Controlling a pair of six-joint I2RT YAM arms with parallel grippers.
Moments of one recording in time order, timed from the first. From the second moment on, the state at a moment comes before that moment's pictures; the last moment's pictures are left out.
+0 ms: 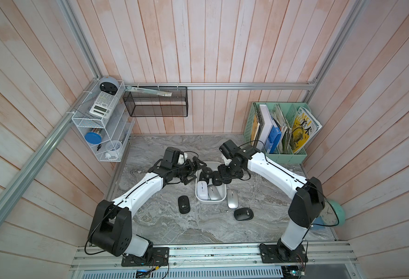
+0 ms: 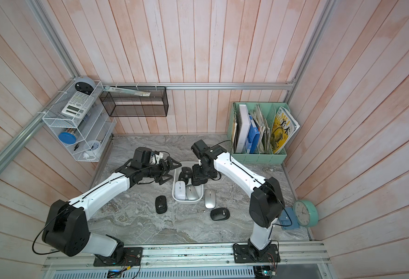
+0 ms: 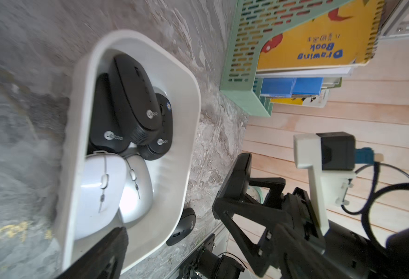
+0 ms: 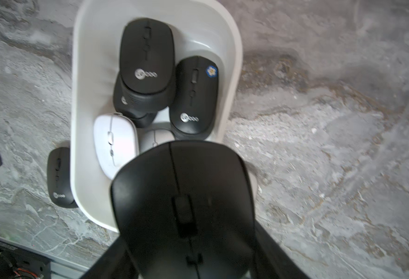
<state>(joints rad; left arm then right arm) -0.35 1.44 1.01 -0.30 0.62 -0.99 0.69 1.83 1.65 -1.08 -0.04 0.48</state>
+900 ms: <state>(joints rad) -0.23 1.42 0.88 -0.34 0.67 -0.95 0.62 2.25 2.01 -1.14 -0.20 0.42</state>
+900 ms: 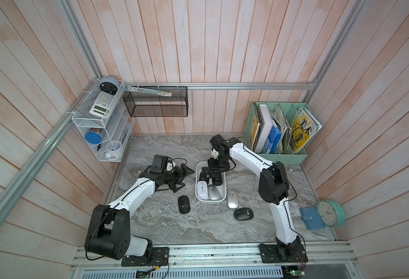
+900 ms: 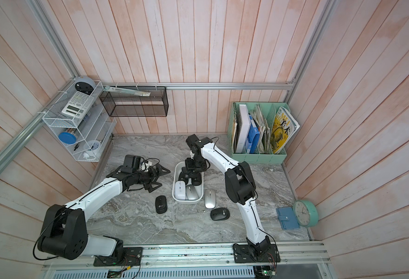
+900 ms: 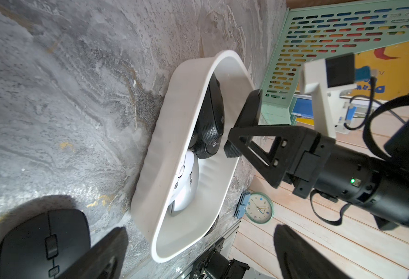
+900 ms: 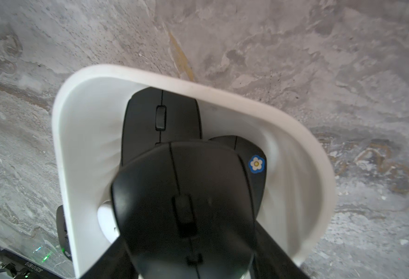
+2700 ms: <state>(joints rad) -0.27 1.40 0.85 -0.27 0.72 -0.96 0.64 2.20 1.98 -1.22 -0.05 0.38</state>
